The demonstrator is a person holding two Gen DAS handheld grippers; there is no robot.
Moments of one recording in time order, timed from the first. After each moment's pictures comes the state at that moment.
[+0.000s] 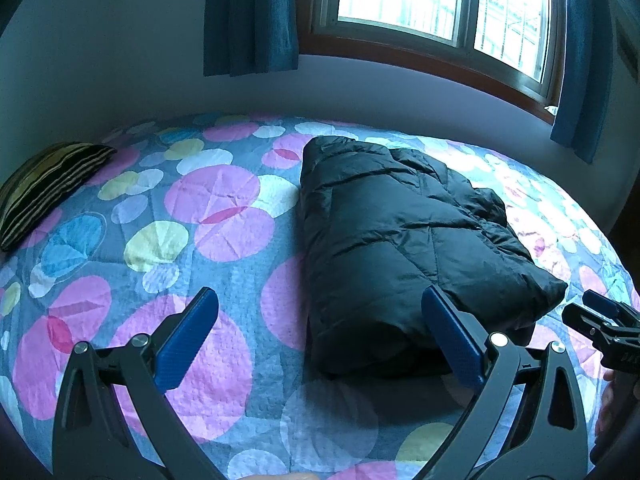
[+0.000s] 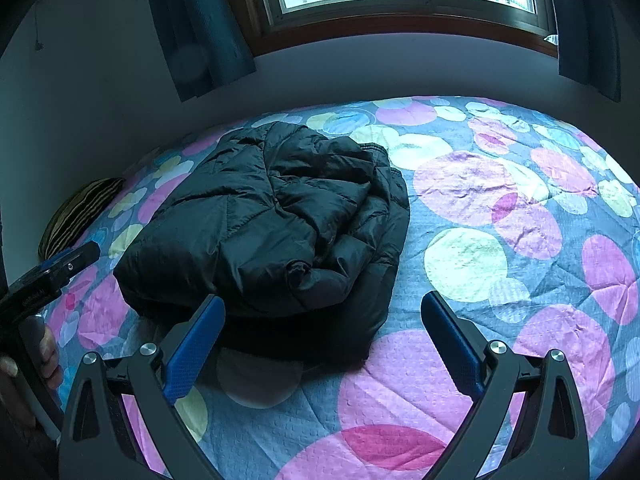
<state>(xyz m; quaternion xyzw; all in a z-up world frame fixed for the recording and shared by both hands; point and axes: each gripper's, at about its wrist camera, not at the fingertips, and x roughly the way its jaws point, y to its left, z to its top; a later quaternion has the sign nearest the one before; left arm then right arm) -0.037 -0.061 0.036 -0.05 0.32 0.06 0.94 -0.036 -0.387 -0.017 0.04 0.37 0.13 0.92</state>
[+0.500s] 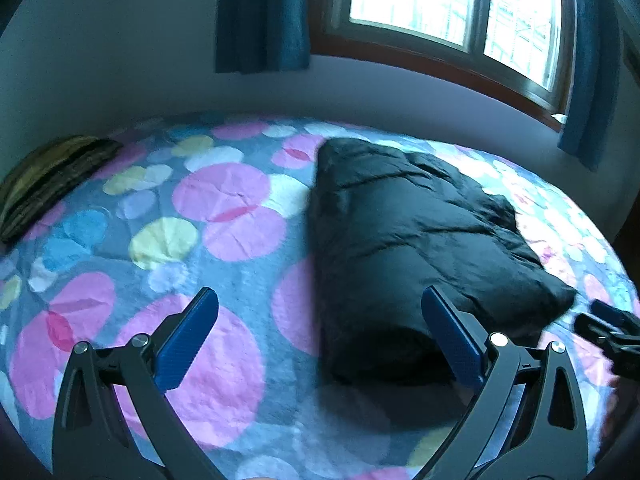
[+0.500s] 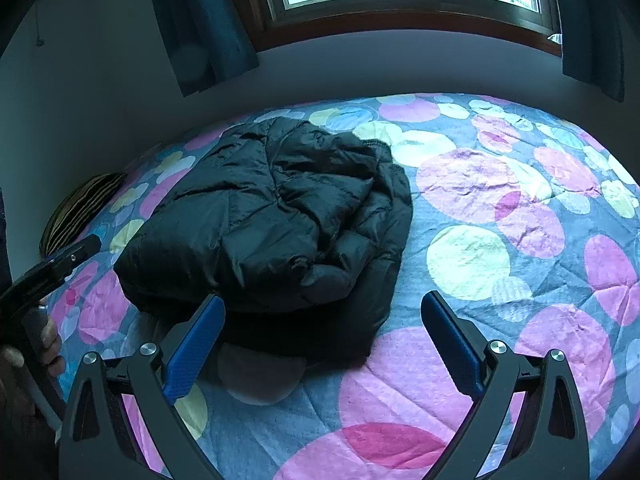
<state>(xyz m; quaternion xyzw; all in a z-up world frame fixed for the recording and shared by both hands) -0.032 -0.044 0.032 -0.06 0.32 0.08 0.94 -0.035 -0.390 -0.016 0.03 0.37 0.14 0.92</state>
